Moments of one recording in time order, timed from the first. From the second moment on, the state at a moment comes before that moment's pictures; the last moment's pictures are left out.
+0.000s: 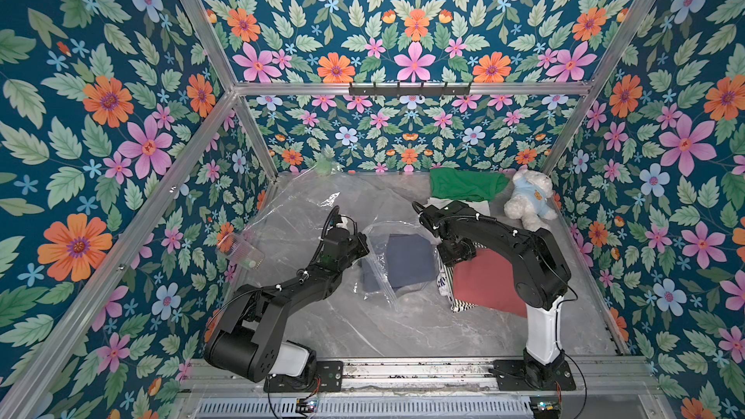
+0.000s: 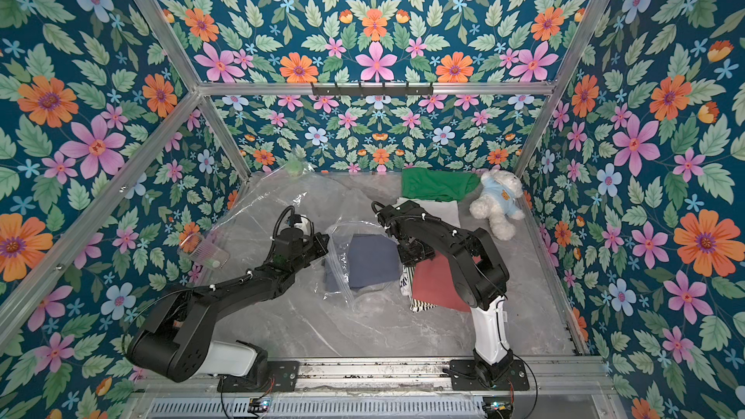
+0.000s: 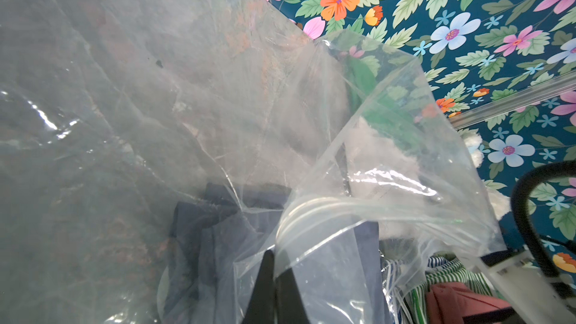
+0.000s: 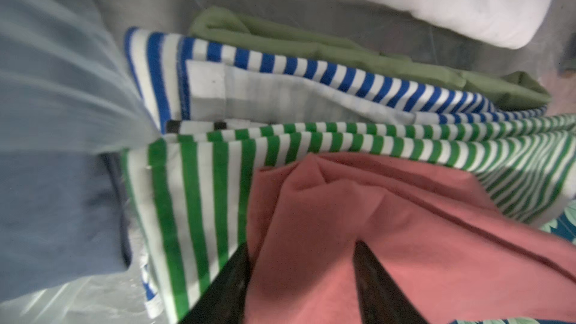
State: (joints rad) left arm -0.40 1.42 0.54 0.41 0.04 -0.73; right arm 0.62 2.00 1.57 -1.32 0.31 0.43
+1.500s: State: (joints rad) left arm -0.40 1.49 0.56 0.43 0.07 -0.75; right arm 0.10 0.76 0.65 -0.91 -0.14 0.84
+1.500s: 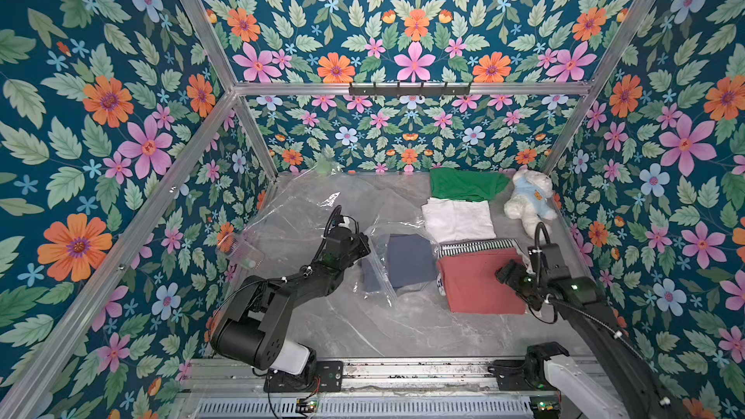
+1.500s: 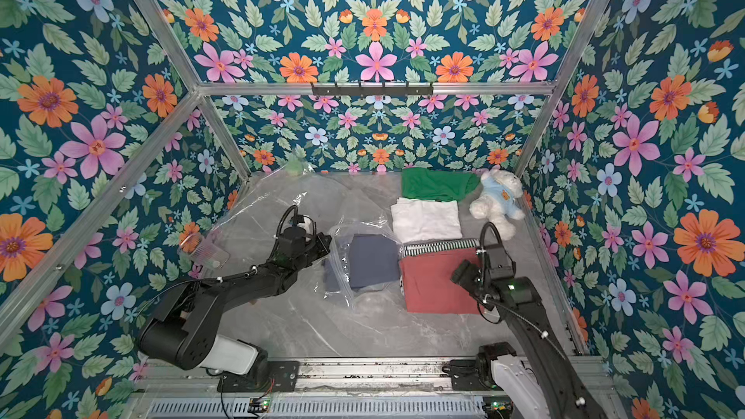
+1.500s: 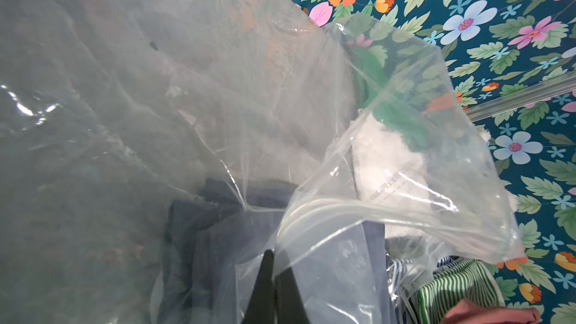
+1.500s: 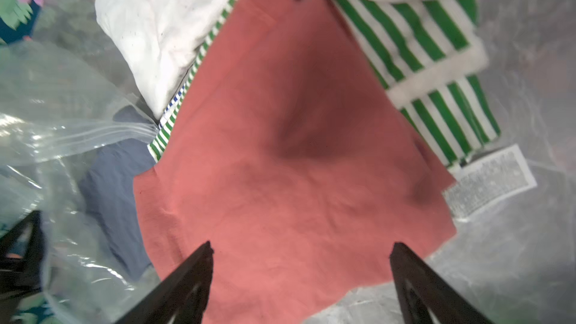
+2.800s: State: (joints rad) left arm -0.40 1.50 0.57 0.45 0.09 -0.76; right arm -0.04 0.46 0.40 -0.80 -0.29 1.13
